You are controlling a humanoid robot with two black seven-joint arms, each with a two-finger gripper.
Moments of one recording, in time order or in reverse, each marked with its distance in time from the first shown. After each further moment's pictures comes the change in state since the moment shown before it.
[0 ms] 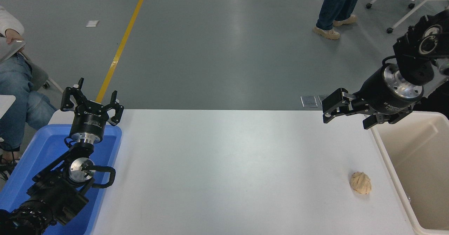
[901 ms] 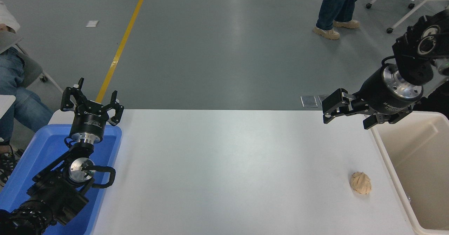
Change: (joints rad) left arm 0.000 0.000 0.000 0.000 0.000 0.000 0.000; right arm -0.004 0.019 -0.008 -0.006 0.001 0.000 0.000
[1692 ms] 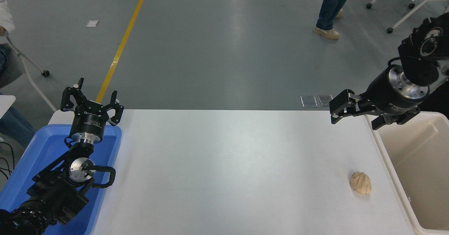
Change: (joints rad) left arm 0.000 0.000 0.000 -0.001 0.000 0.000 0.000; right arm -0.011 0.001 -0.051 -0.027 0.011 -0.001 0.002
